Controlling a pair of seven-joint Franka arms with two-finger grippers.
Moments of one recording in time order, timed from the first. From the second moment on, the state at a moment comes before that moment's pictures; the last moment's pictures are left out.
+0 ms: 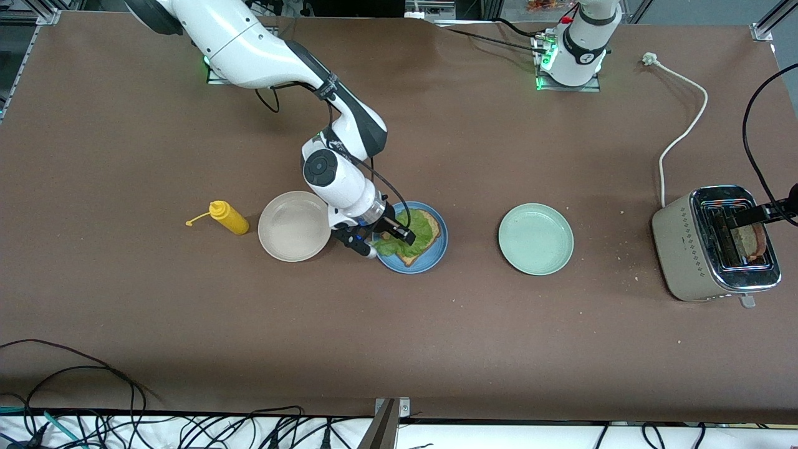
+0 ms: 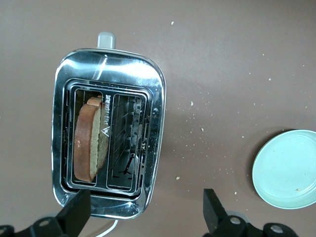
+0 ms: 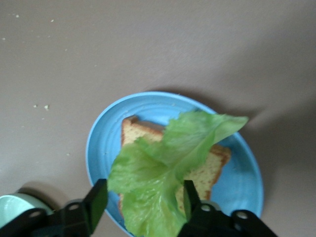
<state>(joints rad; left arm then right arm) 0.44 0.31 -0.19 -1.55 0.07 1.77 0.02 0.48 0.79 0.25 -1.53 0.18 2.64 1.10</state>
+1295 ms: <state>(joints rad) 0.43 0.30 -0.22 -1.55 0.07 1.75 0.02 0.47 0.34 -0.25 -1.60 -0.09 1.76 0.15</state>
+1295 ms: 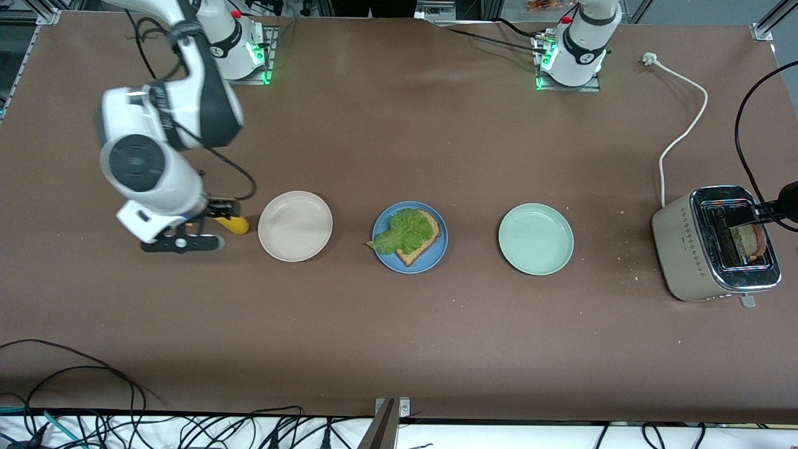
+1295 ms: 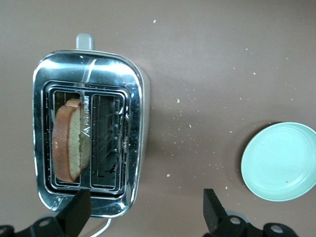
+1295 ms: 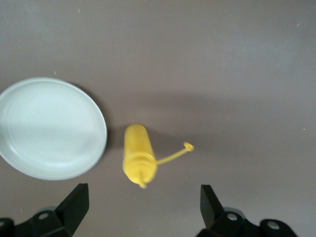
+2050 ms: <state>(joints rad) 0.42 0.28 -0.26 -1.53 0.07 1.72 0.02 0.24 0.33 -0.53 -1.80 0.41 1.76 -0.86</state>
